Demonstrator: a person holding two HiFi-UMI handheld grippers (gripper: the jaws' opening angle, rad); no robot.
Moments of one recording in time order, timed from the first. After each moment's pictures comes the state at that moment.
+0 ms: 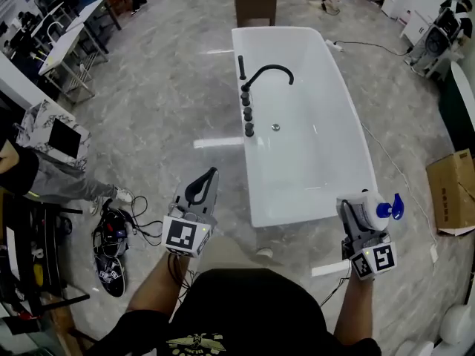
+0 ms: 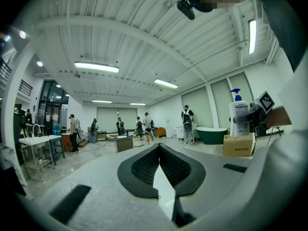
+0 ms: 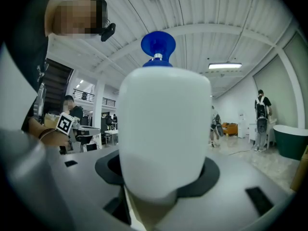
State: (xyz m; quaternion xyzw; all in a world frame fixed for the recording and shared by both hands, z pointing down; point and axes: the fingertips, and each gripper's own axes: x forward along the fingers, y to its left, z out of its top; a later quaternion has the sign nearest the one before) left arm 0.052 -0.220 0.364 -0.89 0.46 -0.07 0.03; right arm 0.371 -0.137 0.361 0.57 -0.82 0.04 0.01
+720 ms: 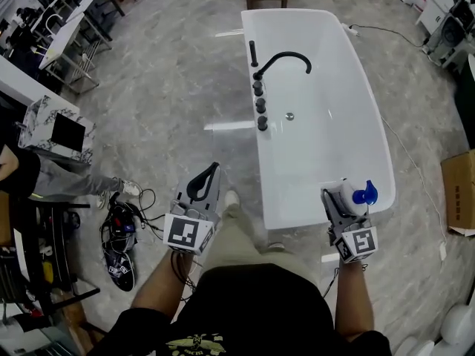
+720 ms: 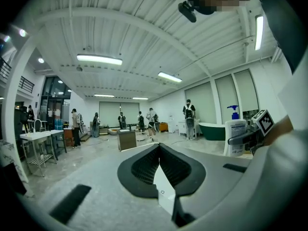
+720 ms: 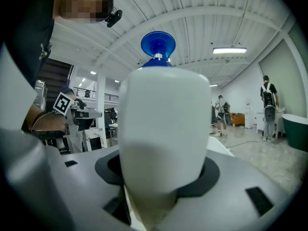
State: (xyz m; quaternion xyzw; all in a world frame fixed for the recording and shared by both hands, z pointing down) left arm 0.019 -0.290 0.421 -0.88 0.47 -0.09 0.01; right arm 0.302 -0.240 0.491 0.54 -0.84 0.08 0.04
